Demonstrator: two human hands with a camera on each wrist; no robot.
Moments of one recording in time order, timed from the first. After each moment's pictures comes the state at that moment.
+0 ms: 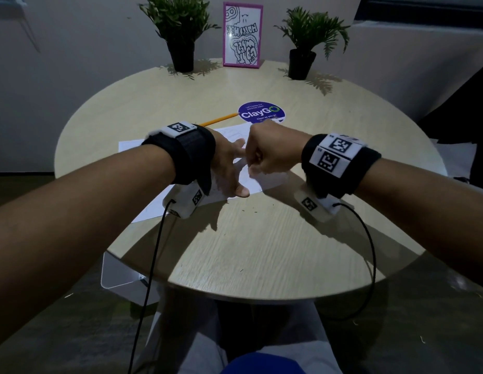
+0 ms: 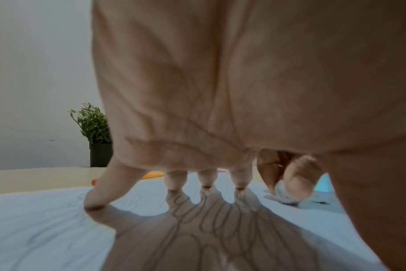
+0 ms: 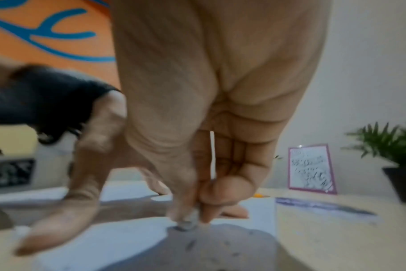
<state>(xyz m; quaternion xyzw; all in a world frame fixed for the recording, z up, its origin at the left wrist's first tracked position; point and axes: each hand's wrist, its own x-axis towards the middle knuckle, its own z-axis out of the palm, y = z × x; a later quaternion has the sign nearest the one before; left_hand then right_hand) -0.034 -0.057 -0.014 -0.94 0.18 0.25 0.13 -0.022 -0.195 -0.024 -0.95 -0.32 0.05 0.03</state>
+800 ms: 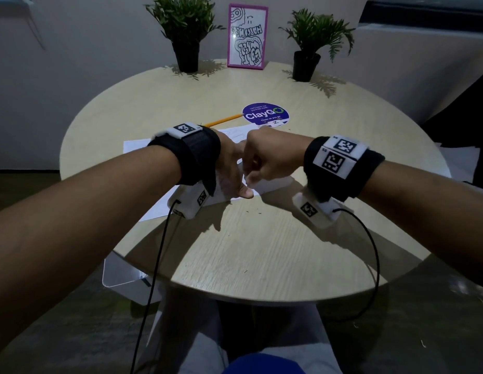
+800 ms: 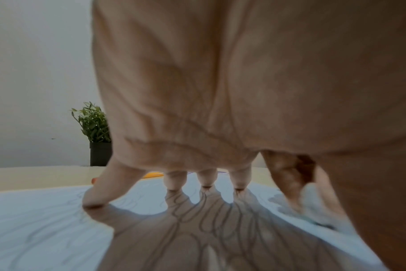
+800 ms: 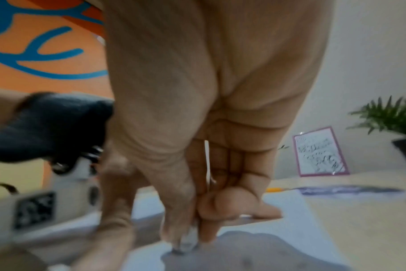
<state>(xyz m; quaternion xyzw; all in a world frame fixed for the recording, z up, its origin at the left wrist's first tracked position) -0.025 -0.051 -0.020 -0.95 0.16 0.26 0.11 -0.025 -0.186 -0.021 -0.93 -0.35 0.09 0.03</state>
